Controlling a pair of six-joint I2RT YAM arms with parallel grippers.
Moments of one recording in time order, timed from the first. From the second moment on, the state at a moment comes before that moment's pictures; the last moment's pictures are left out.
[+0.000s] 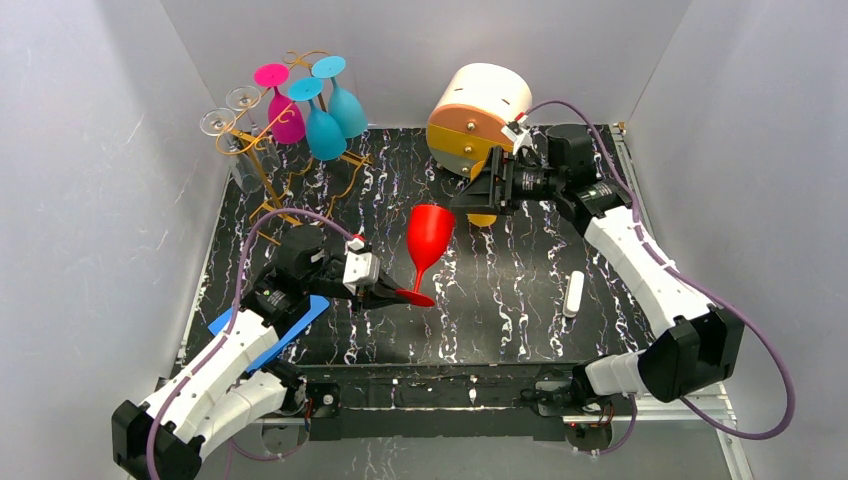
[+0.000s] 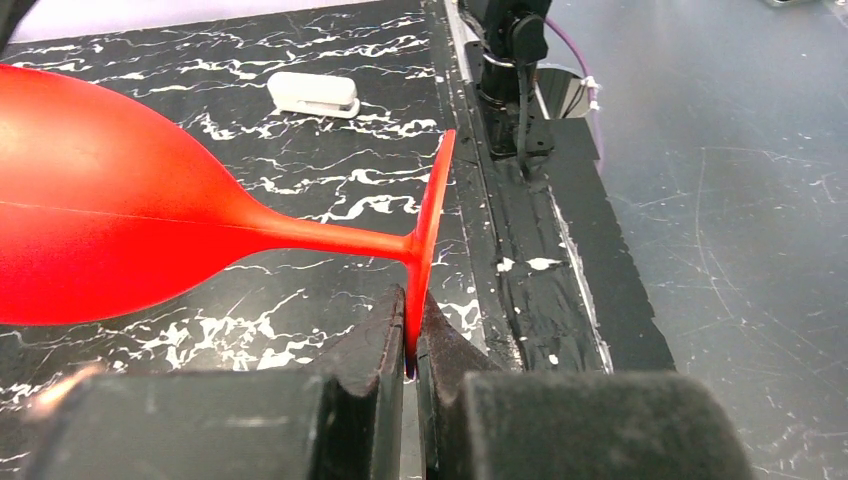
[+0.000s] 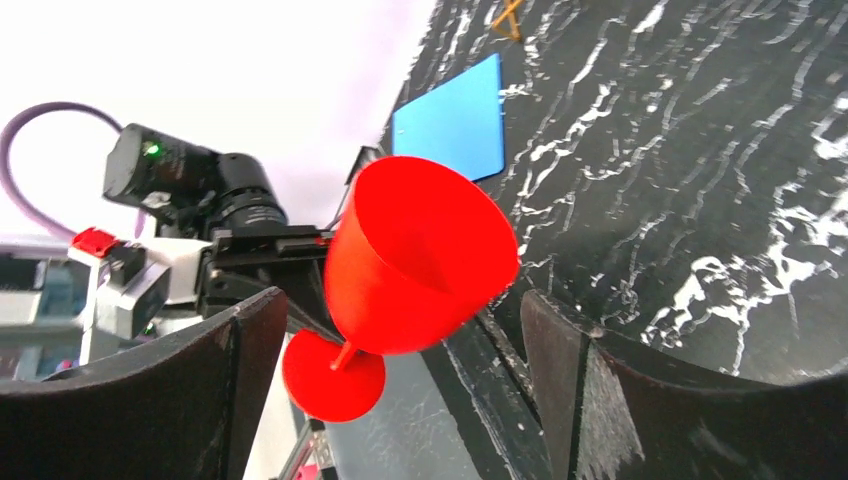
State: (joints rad) left arm -0.55 0.83 0.67 -0.16 1.07 0.36; right arm 0.39 1.34 1.29 -0.43 -0.84 0.65
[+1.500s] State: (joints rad) left arm -0.55 1.00 0.88 -0.51 1.27 0.66; right arm 0.43 1.53 1.32 -0.23 -1.41 0.89
